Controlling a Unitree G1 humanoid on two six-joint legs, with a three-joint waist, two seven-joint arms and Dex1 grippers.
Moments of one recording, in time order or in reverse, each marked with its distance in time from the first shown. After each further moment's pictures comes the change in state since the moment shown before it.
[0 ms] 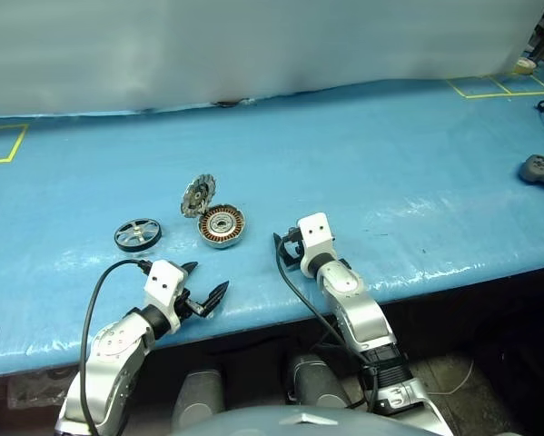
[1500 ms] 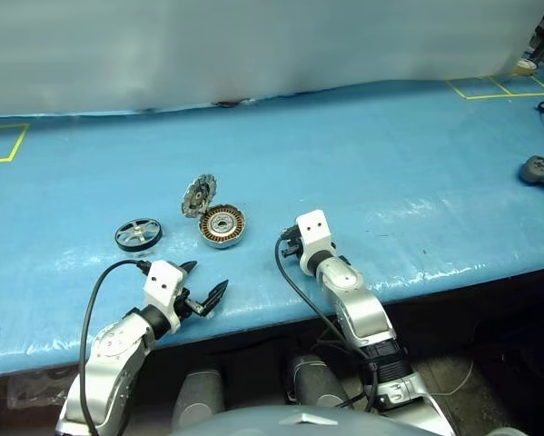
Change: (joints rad) left arm 0.000 -0.003 0.000 0.000 0.000 -0.011 0.011; right arm -0.026 -0.013 0.006 -0.021 -0.004 0.082 0.006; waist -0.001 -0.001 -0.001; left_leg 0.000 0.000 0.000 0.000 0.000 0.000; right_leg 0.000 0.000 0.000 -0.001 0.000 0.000
